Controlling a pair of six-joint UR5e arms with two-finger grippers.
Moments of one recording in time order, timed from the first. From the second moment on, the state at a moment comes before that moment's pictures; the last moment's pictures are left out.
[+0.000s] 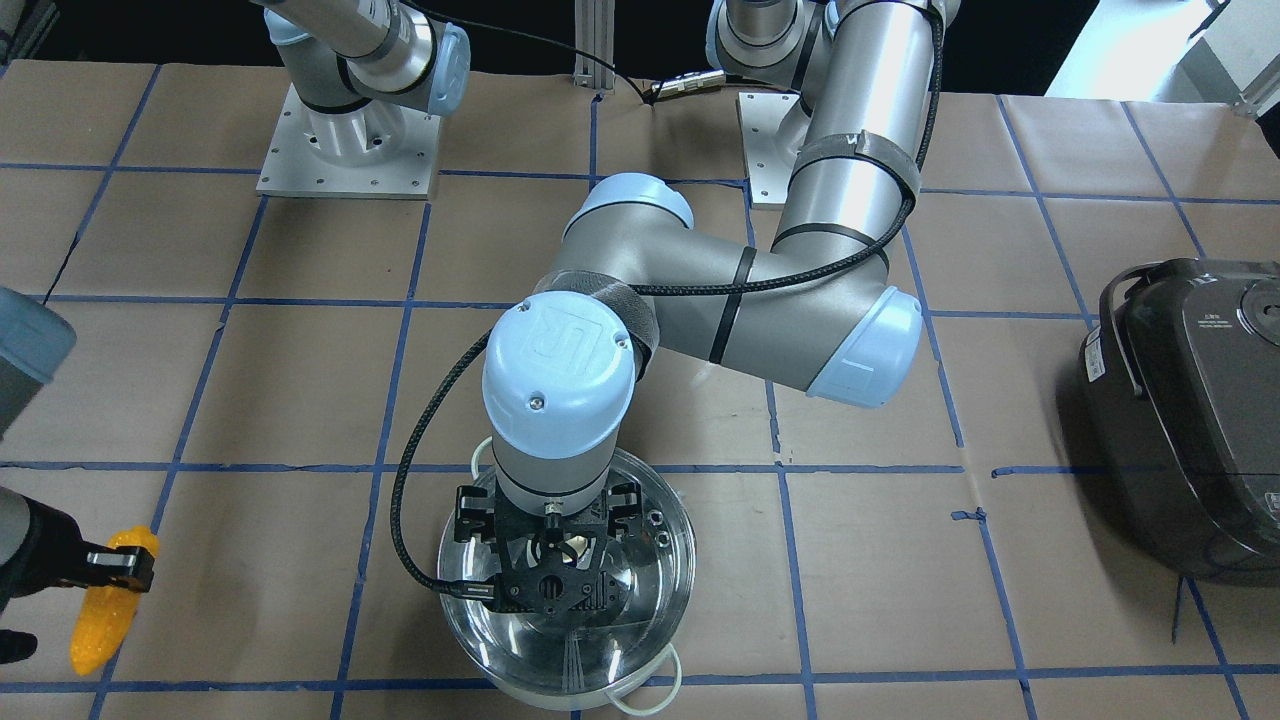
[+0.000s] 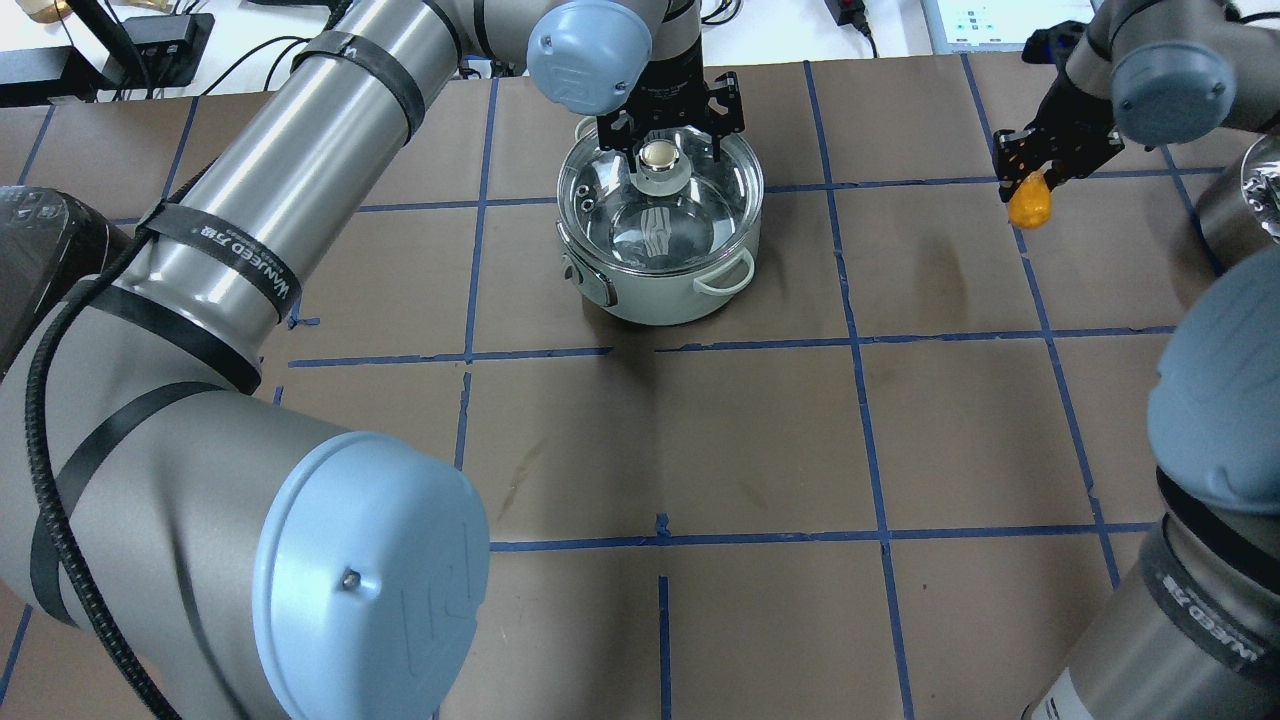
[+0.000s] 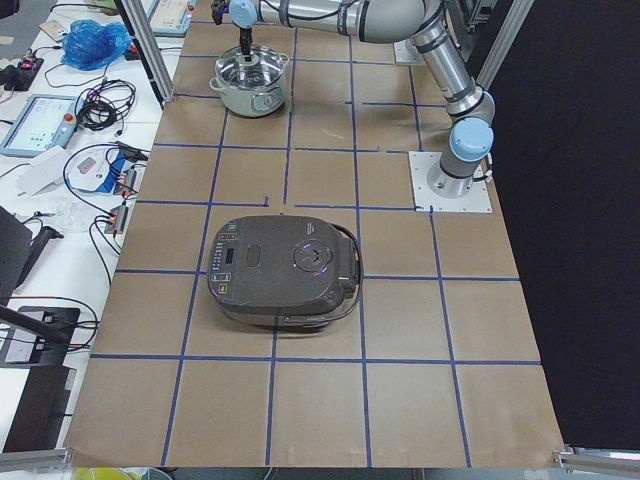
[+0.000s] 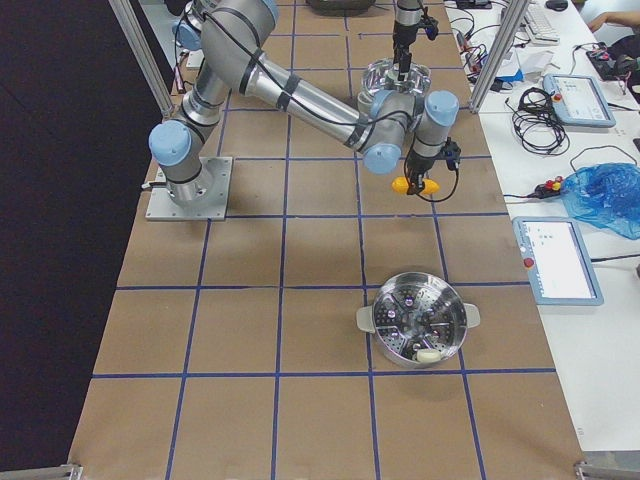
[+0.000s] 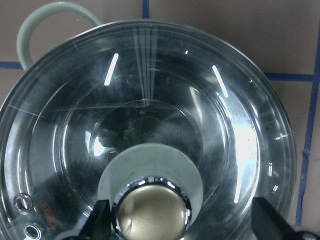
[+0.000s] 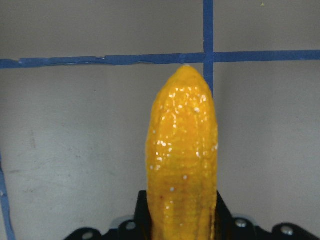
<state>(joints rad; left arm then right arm) -1.92 -2.32 -0.93 -1.42 1.52 -0.40 1.27 -1.06 1.38 -1.88 -1.56 -0.28</state>
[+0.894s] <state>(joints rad) -1.86 -2.19 -0.93 -1.56 1.58 -0.30 1.50 -1.28 1.44 -1.77 -1.54 -0.14</state>
